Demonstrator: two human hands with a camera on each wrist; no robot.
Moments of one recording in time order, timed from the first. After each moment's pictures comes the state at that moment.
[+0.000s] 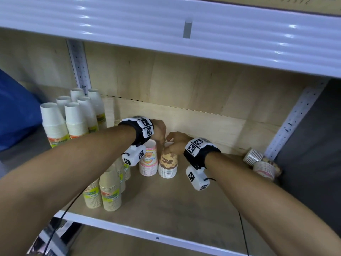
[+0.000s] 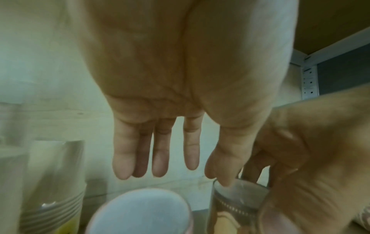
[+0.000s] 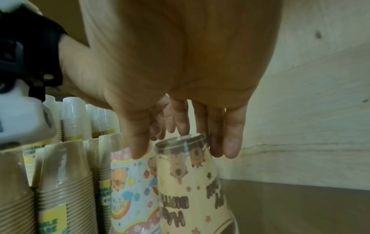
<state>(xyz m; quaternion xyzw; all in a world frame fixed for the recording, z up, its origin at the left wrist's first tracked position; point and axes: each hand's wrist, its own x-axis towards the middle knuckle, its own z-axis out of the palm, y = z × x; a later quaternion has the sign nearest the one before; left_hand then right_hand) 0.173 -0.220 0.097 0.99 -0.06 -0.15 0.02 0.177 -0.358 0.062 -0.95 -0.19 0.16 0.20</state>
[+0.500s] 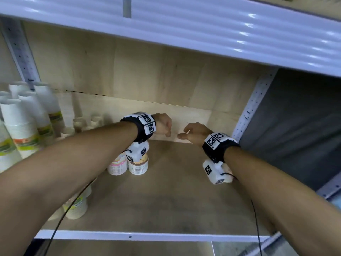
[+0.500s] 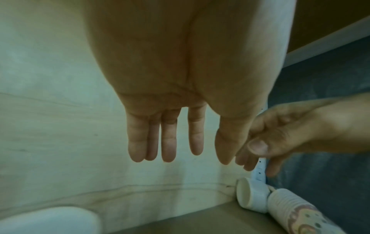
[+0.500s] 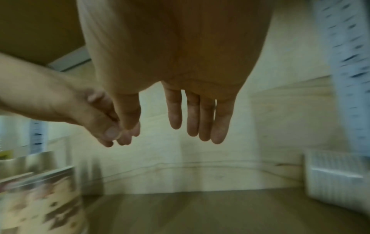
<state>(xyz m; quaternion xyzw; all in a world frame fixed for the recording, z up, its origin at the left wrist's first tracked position) 0.191 -0.321 0.101 0.98 -0.14 -0.09 0.13 0.188 -0.504 0.073 -0.98 -0.04 0.06 0.19</state>
